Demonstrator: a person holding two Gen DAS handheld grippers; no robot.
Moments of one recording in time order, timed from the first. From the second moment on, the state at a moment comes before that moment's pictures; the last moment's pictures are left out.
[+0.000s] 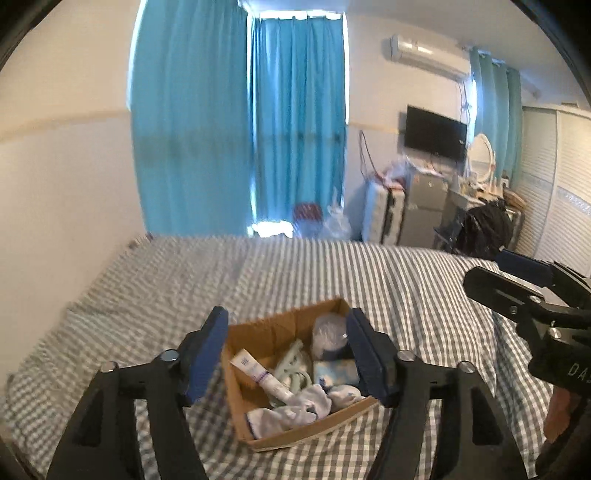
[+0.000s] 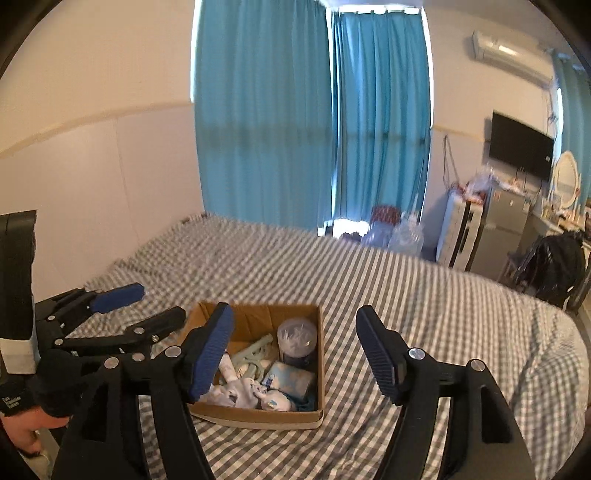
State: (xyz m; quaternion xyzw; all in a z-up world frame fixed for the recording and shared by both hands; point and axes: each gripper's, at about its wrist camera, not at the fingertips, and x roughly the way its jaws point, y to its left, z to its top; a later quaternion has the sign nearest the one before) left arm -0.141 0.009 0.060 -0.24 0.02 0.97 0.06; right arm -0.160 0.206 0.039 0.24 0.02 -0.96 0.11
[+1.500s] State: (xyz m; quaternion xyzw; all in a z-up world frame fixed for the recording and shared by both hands) left arm -0.011 -0.004 -0.015 -0.15 -0.01 0.99 -0.03; right arm -0.036 0.229 -0.052 0.12 0.01 -0.99 0.05
